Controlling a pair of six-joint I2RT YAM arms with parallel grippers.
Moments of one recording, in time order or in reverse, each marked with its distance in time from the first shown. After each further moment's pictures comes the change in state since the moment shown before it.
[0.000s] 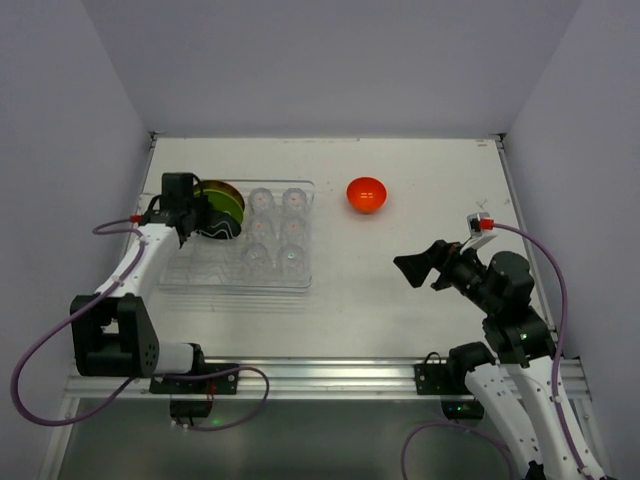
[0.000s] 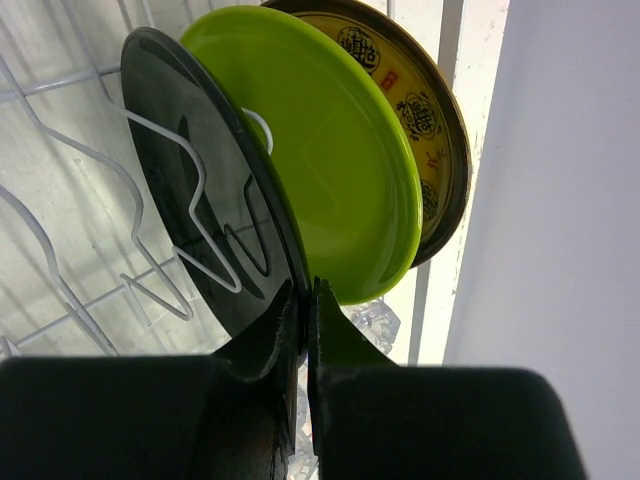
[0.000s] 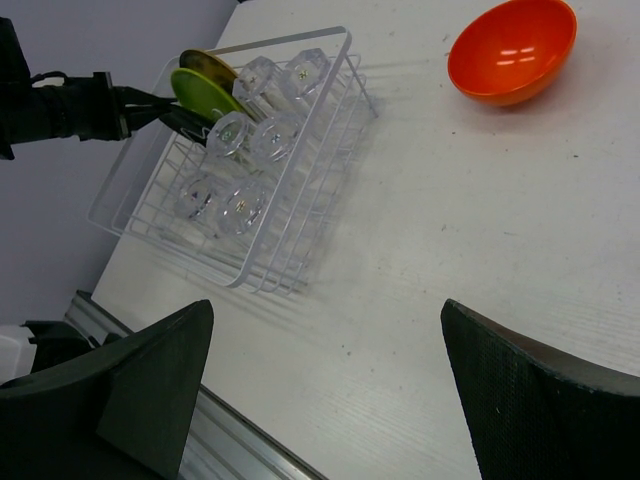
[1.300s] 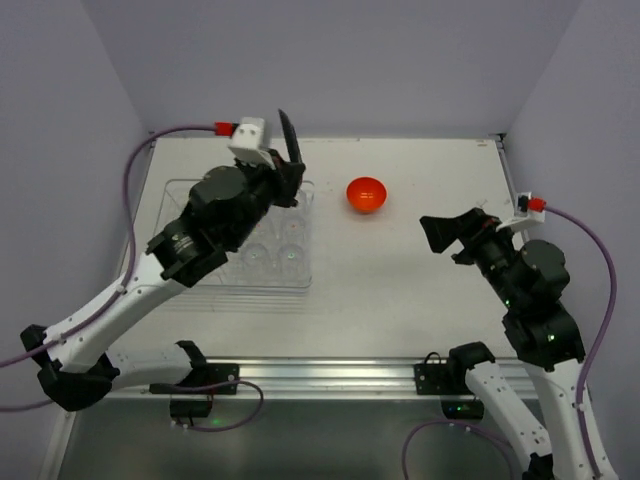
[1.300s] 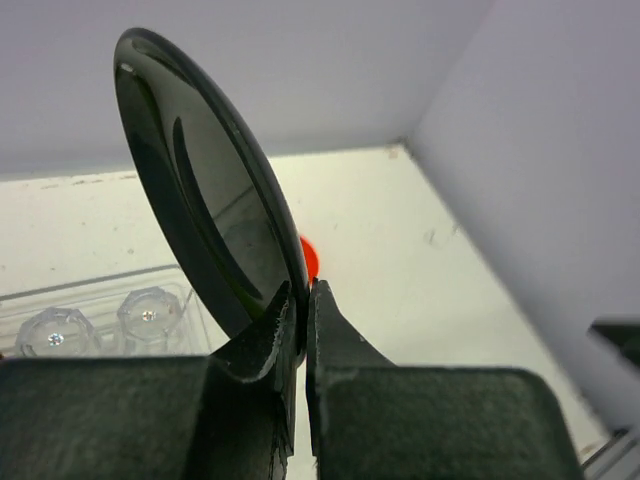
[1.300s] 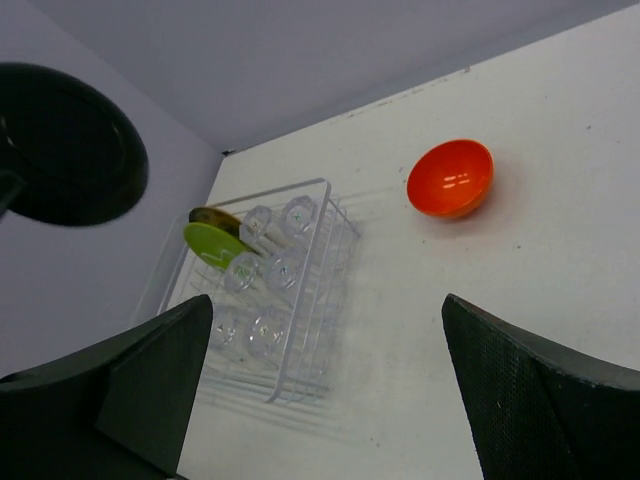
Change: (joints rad) left arm -0.717 -0.267 0.386 0.166 -0.149 1.056; right arm 0.000 0.019 0.210 -0.048 0.253 0.119
